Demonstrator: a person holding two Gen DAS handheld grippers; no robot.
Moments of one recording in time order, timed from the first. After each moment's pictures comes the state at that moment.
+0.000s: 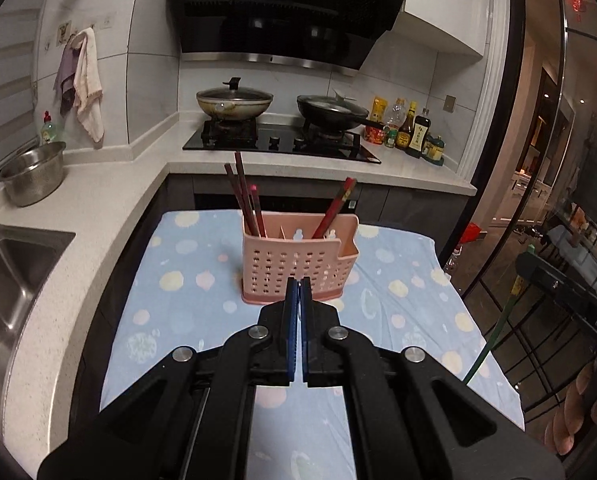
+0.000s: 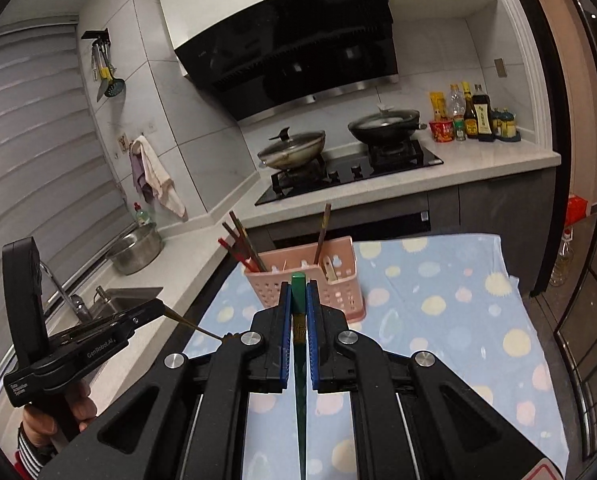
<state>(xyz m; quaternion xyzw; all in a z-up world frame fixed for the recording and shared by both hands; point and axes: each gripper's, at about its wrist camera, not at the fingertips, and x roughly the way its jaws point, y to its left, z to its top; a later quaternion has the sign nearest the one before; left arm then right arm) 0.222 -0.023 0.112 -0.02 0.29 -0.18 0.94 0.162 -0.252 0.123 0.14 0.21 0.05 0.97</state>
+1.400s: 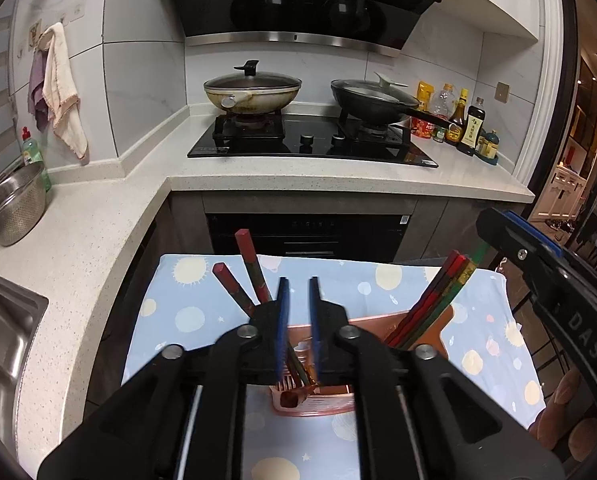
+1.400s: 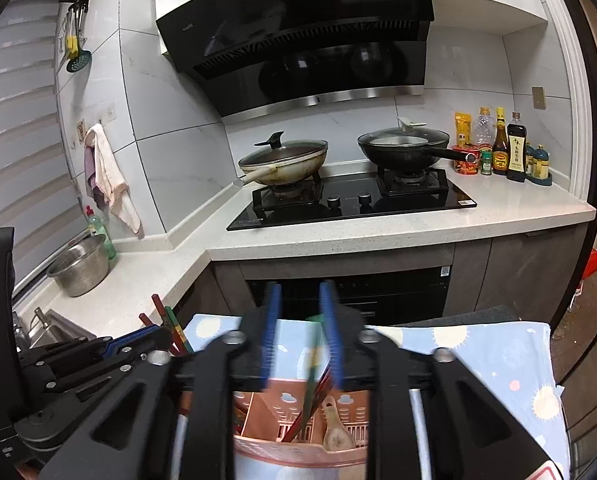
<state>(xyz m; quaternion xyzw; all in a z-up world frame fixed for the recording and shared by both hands) 0.428 -0.062 0.086 0.00 0.33 -0.12 0.94 0.396 -0.225 0.101 0.10 0.22 0.02 0.97</state>
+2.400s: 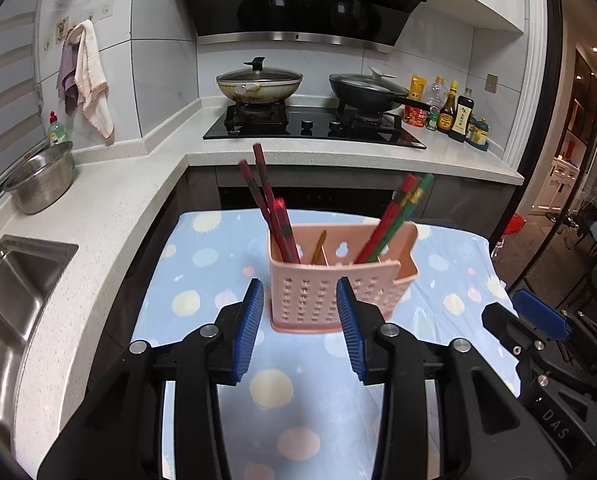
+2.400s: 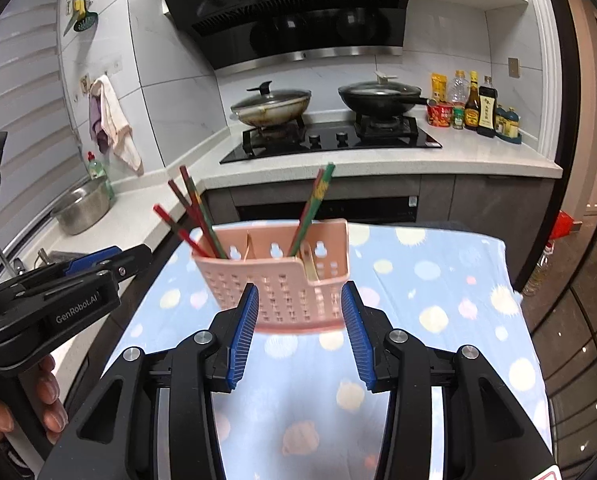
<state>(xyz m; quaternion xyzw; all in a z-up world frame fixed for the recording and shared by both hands) 0.307 -0.046 0.077 0.01 0.33 -0.12 0.94 0.252 -0.213 0.061 0.08 0.31 0.00 0.95</state>
